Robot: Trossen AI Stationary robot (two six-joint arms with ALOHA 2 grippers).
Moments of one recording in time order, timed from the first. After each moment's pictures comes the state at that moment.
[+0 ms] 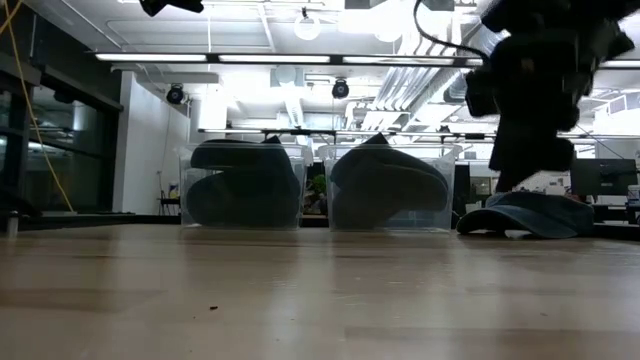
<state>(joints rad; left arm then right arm) -0.14 0.91 1.13 -0.81 -0.32 -0.24 0.11 1.16 0.54 -0.28 -0.05 0.87</state>
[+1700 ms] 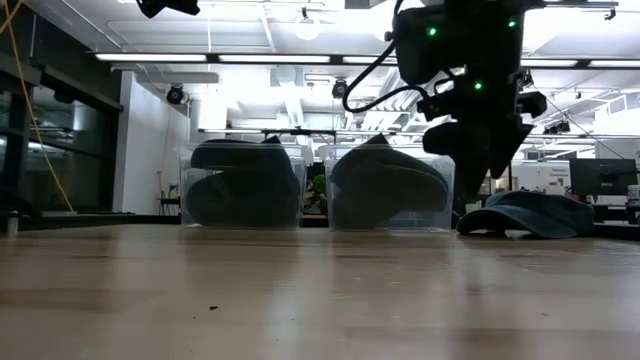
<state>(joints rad) -0.14 0.91 1.13 -0.84 -0.30 -0.24 0.10 1.72 1.13 -1.18 0.50 1.10</state>
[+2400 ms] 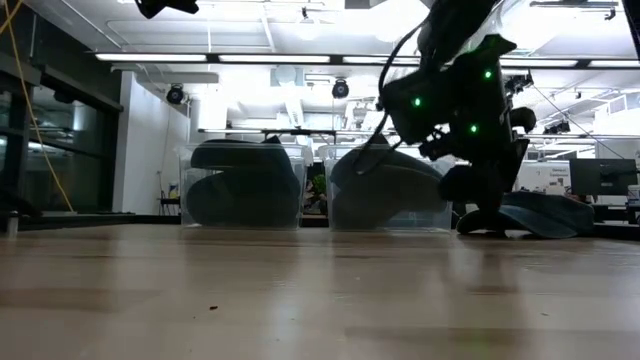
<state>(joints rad) -0.14 0.91 1.13 -0.84 -0.28 -0.26 -0.01 1.87 1.13 -1.28 0.53 0.99</state>
